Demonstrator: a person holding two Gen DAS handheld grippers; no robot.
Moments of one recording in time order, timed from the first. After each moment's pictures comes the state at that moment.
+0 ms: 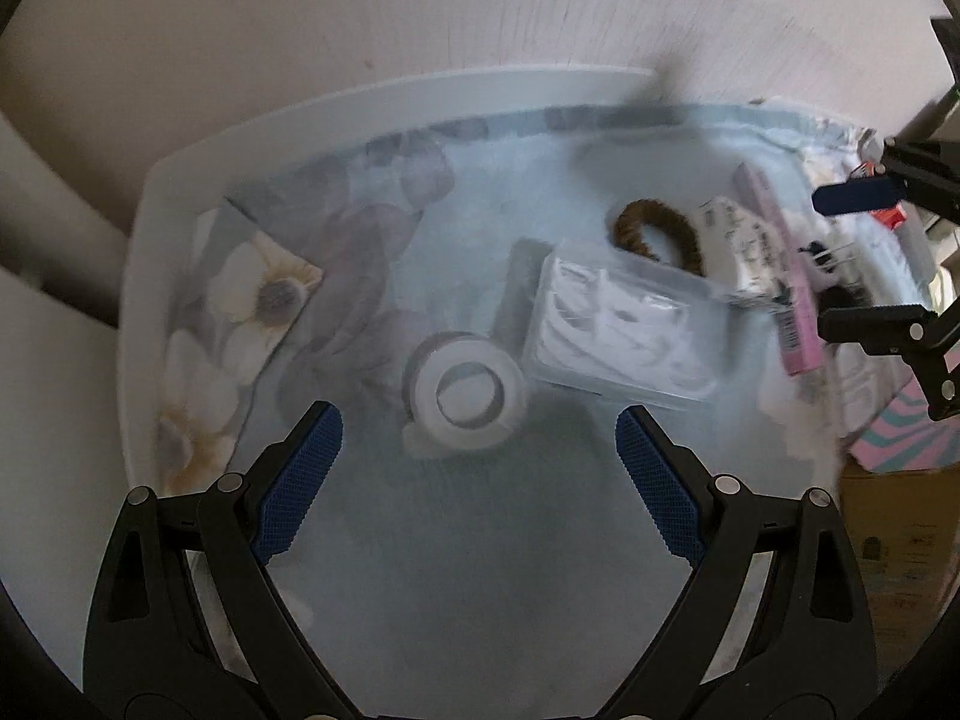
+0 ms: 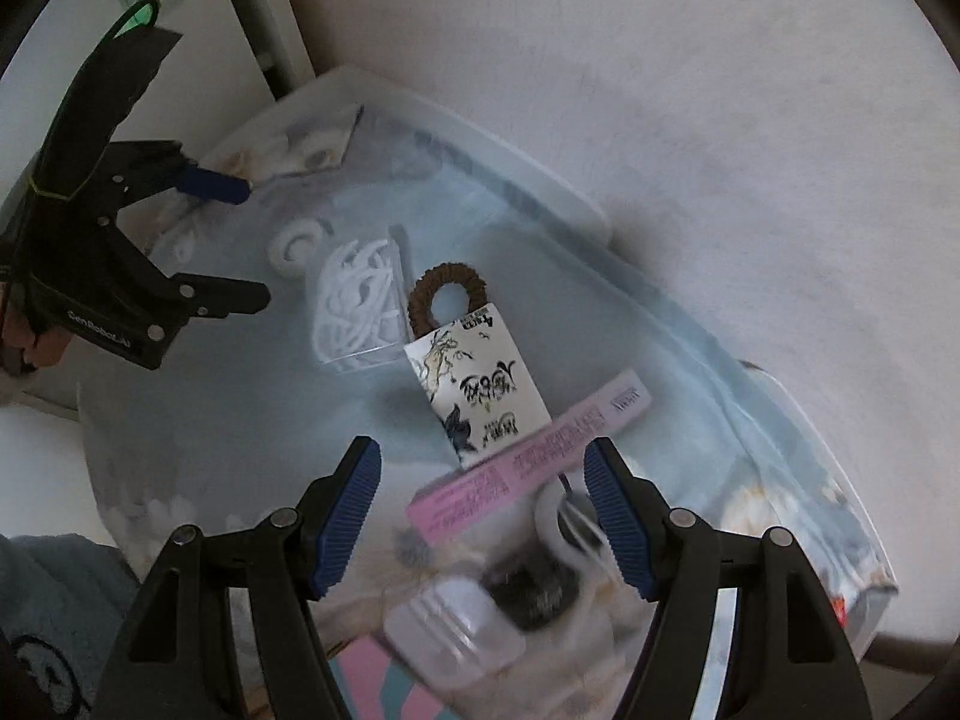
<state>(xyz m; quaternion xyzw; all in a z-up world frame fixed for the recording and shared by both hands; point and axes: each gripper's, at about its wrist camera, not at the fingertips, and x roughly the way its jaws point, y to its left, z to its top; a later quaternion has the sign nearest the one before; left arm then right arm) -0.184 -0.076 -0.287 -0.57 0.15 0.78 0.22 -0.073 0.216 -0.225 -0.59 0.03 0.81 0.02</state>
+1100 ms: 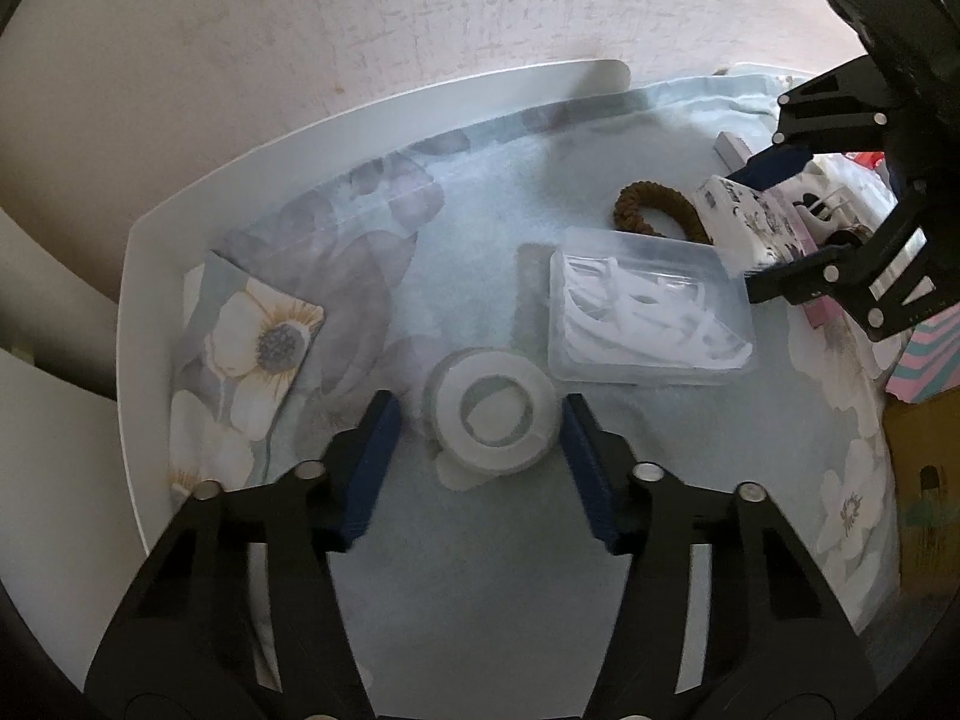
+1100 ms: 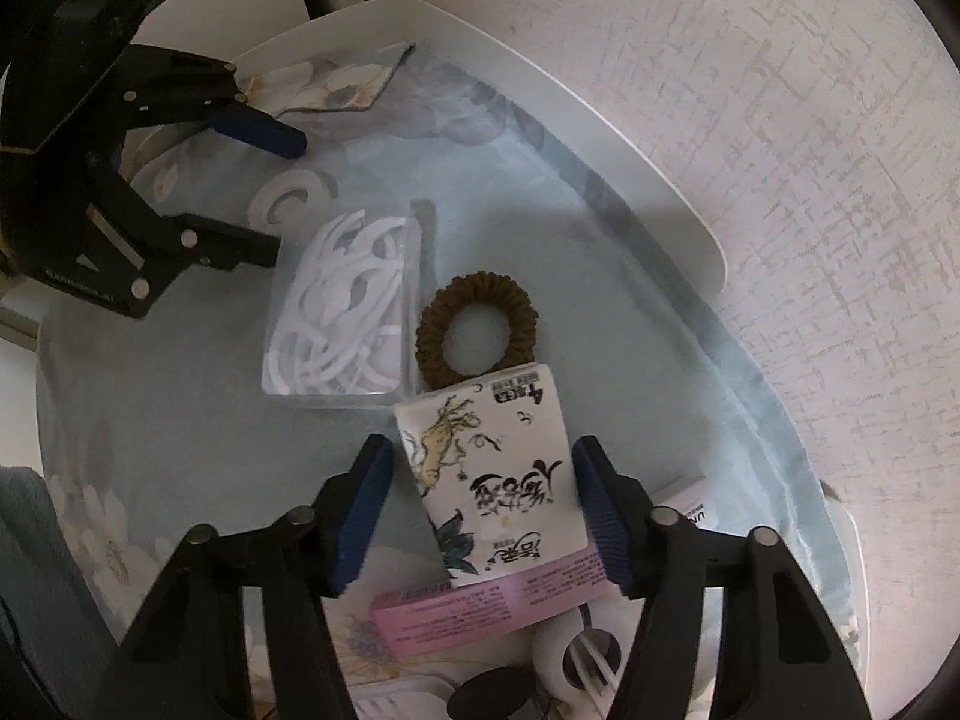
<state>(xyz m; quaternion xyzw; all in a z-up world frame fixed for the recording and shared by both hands) -0.169 -0.078 -0.291 -0.51 0.20 0.79 0.28 -0.103 0.207 -0.262 -0.61 -0.05 0.79 -0.04</state>
